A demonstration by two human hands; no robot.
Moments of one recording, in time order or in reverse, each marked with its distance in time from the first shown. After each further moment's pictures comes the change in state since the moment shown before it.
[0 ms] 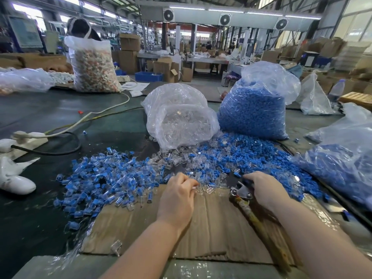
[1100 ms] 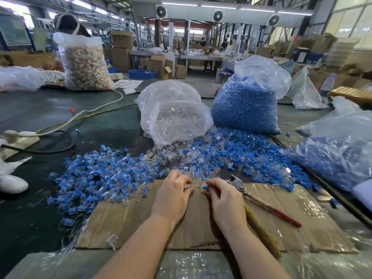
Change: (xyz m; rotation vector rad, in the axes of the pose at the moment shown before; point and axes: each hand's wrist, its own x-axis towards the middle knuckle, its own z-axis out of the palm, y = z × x) left_hand -0.002 0.001 -0.001 -0.046 -0.057 -0.038; right_hand -0.064 -0.085 0.032 0.678 0.376 -0.012
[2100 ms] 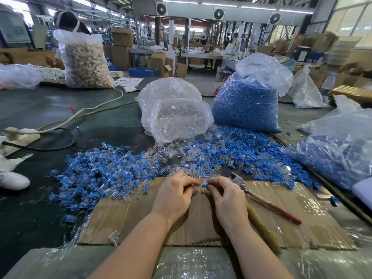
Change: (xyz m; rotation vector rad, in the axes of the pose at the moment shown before) left_hand -0.005 0.008 -0.016 -0.153 -0.022 0.064; right_hand -0.002 0.003 0.000 0.088 0.008 0.022
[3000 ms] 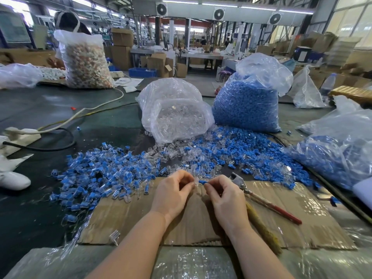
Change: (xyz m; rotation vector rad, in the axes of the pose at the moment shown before) left_hand 0.001 -0.005 -0.001 -0.146 -0.003 -0.135; right_hand -0.002 0.001 0.000 0.073 0.007 -0.048
